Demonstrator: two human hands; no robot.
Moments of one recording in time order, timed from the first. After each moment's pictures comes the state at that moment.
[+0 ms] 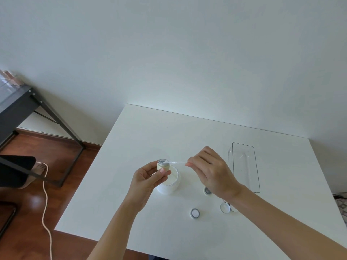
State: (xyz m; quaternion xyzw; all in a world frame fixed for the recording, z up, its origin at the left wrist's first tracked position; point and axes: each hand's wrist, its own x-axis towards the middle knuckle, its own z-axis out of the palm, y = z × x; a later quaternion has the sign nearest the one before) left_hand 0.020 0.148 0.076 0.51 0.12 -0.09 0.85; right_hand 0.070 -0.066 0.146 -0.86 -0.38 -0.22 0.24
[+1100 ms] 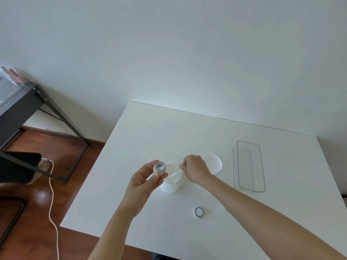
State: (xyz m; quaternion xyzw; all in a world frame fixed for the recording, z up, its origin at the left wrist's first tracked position) left_hand 0.007 0.165 0.061 0.50 0.14 -0.09 0.85; right_hand 0.109 -0.018 0.065 -0.96 -0.10 0.19 0.20
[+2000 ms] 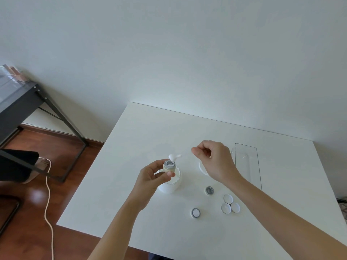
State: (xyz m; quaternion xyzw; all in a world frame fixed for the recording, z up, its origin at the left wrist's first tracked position) left_hand 0.016 0.143 0.085 0.60 0.08 -0.10 0.79; right_hand 0.086 -0.057 0.162 -0.90 -0.09 0.03 0.43
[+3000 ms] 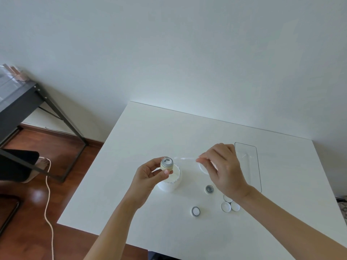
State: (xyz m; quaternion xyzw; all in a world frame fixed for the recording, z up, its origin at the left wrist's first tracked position) left_hand 0.016 0.151 0.083 0.57 0.07 -0.09 0.81; right_hand 0.070 -0.079 0.147 -0.86 -0.32 -0.28 0.27
